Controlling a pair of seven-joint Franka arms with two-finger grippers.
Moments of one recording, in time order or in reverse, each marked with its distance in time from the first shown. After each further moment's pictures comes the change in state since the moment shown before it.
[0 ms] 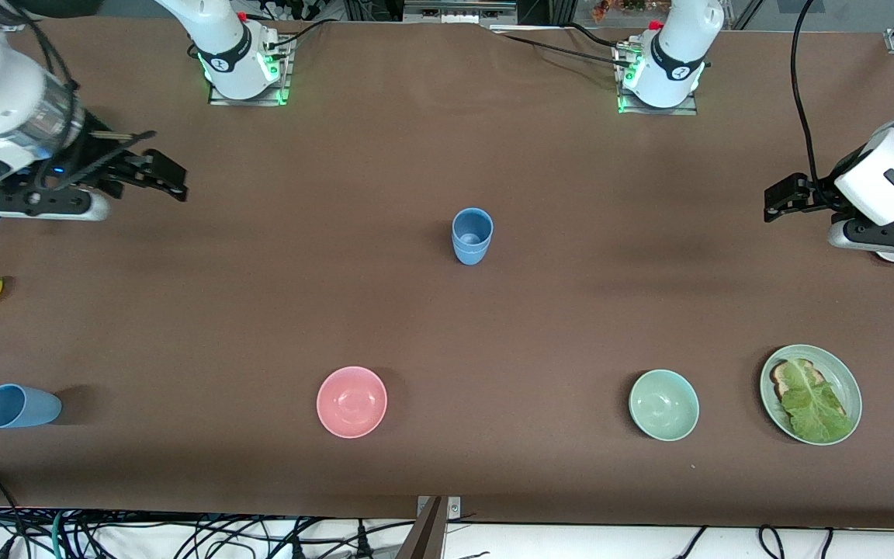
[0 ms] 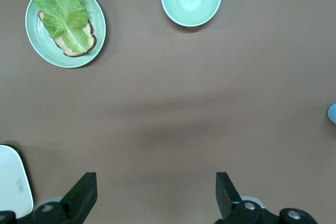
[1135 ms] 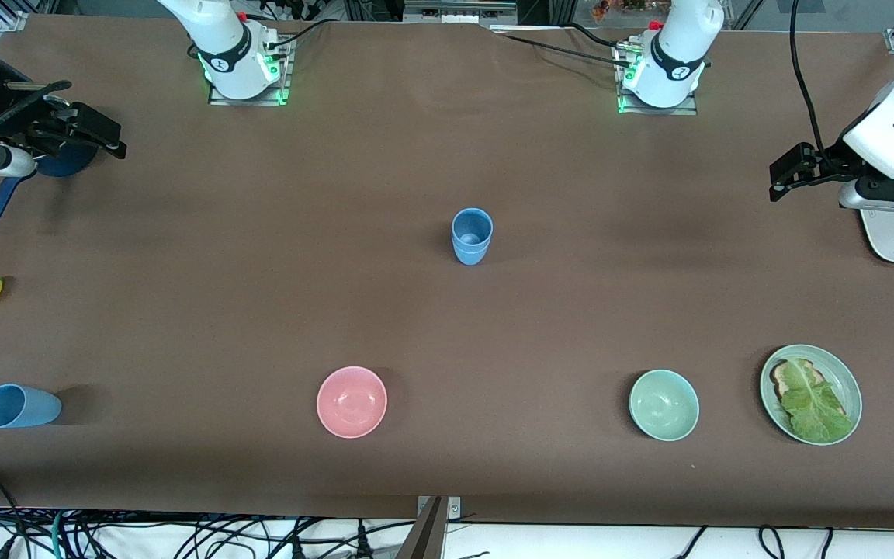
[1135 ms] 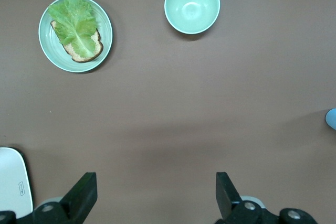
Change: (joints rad) left arm 0.005 -0.154 0.000 -0.160 0.000 0.098 -0.005; right arm -0.085 -0.071 0.002 -0.004 0.000 -0.125 -0.088
